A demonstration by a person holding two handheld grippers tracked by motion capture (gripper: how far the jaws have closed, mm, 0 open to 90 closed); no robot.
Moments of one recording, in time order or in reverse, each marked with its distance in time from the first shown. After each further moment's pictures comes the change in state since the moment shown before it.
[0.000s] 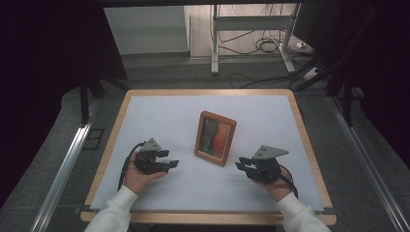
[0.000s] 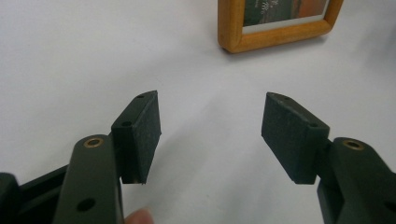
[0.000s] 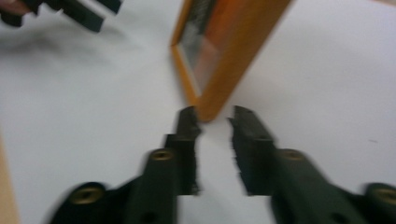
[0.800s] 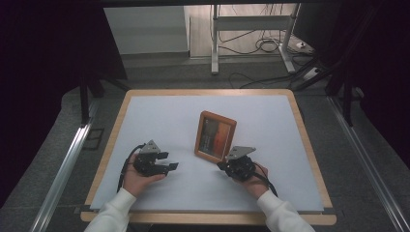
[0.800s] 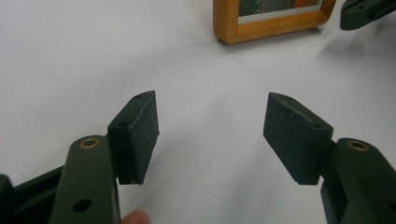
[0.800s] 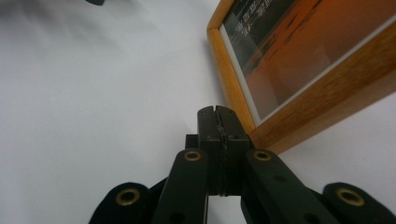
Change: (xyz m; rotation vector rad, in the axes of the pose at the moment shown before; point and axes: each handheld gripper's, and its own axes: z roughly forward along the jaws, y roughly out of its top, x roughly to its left) left arm 0.000 -0.005 0.003 0.011 -0.012 0.008; right arm 0.021 0.013 0.067 0.116 0.036 -0.084
